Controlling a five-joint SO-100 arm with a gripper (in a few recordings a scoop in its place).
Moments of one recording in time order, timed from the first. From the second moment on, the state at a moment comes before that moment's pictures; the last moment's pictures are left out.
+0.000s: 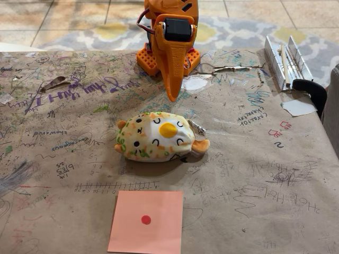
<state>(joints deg) -2.8 192.5 179.1 46.5 -9.8</state>
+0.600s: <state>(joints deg) -6.9 192.5 179.1 49.3 -20.0</state>
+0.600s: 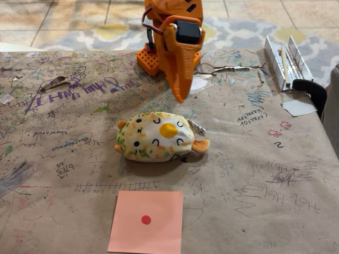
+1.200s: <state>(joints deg) -0.4 193.1 179.1 68.4 -78.7</state>
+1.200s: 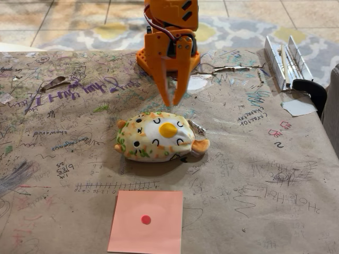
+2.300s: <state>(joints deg) 8.4 193.2 179.1 74.9 -91.4</state>
